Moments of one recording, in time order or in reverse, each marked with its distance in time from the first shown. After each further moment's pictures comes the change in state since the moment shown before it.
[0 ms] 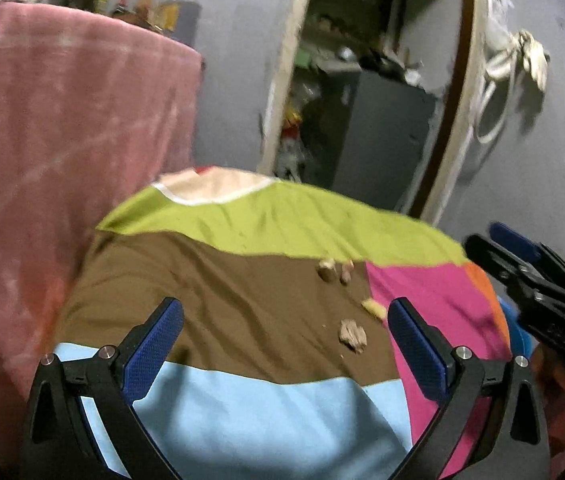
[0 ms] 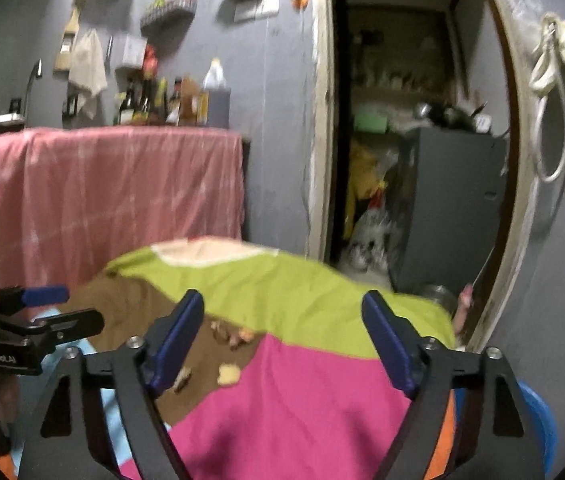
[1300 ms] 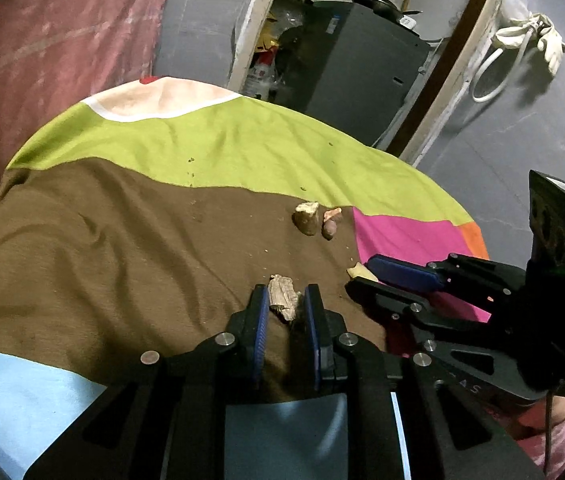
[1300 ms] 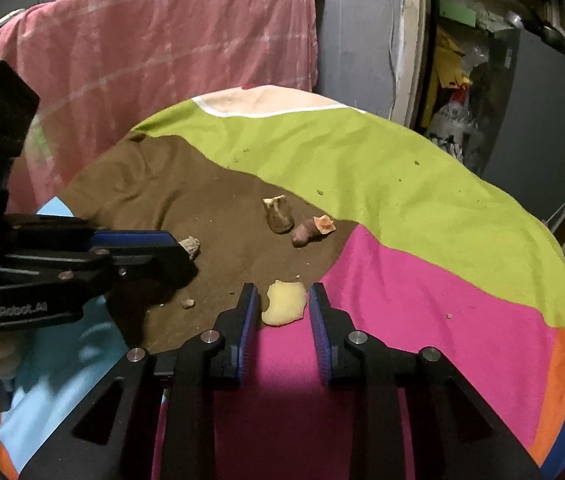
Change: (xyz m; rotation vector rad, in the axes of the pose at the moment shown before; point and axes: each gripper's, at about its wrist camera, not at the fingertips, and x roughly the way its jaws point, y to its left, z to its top) left arm 0.056 0.007 0.005 -0.077 0.262 -0.140; right arm 0.101 0.029 -0.033 -0.080 0.445 0.224
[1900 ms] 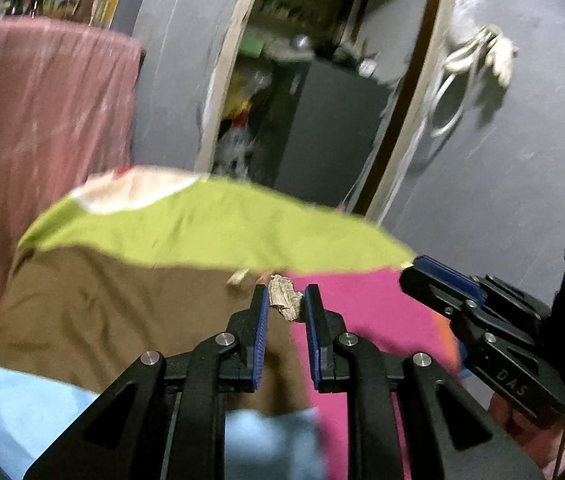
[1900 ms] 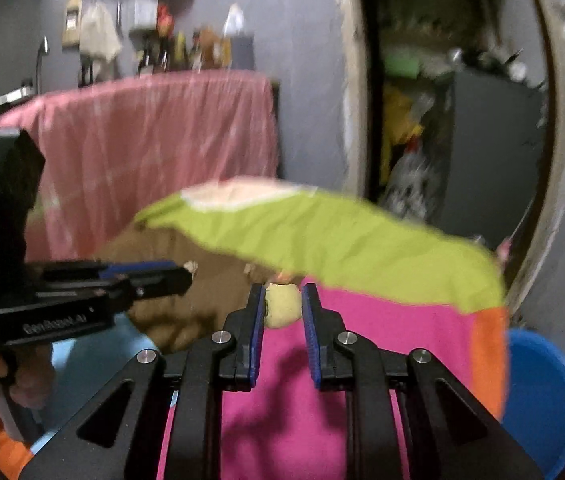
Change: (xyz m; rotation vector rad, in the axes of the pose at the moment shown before) left arm -0.053 -0.062 0.003 0.106 -0.263 -0.049; right arm -0.115 -0.004 -0.027 0.116 -0.394 -0.143
